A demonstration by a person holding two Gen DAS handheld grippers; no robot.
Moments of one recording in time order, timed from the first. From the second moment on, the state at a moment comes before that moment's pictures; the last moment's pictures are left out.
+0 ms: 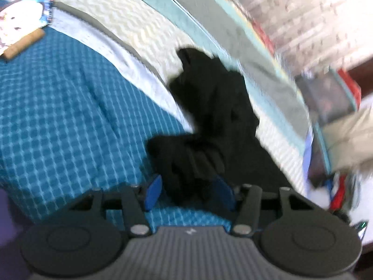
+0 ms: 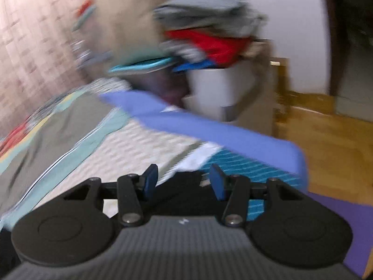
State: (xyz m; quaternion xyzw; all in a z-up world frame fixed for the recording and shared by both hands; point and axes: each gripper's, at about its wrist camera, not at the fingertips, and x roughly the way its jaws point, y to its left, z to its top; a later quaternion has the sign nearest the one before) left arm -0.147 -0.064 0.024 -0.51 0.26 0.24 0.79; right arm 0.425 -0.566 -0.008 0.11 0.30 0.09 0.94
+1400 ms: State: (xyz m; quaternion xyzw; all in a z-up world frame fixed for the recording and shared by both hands) left arm -0.205 -0.139 -0.016 -0.30 0.26 0.24 0.88; right arm 0.355 -0.030 -0.073 0.03 0.45 0.57 0.69
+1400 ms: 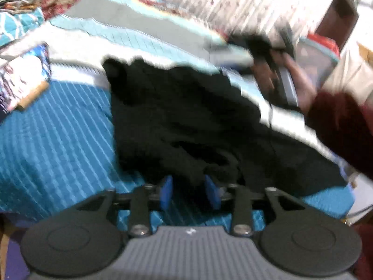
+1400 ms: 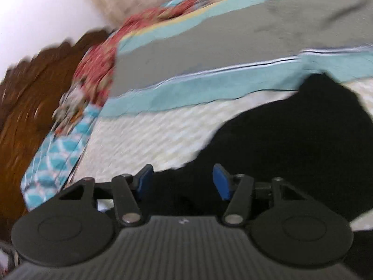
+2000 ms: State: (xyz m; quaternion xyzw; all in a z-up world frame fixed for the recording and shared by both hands) left arm -0.023 -0.005 -0.033 -0.34 0.27 0.29 0.85; right arm 0.490 -0.122 -0.141 0.05 0.50 0.43 0.75
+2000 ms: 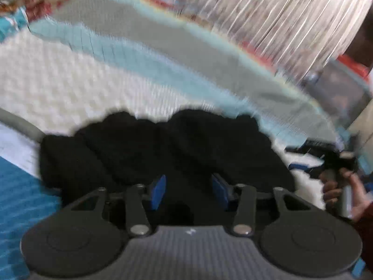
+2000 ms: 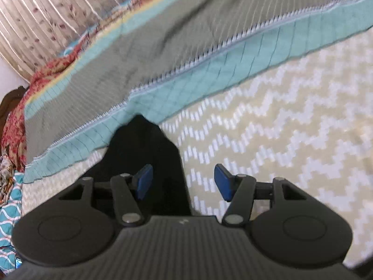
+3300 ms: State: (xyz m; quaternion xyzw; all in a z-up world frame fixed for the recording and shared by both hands) left arm -0.049 0.014 -0.059 -0.38 0.27 0.34 0.81; right arm 0.384 -0.115 -0.060 0.07 0.48 0.55 0.67
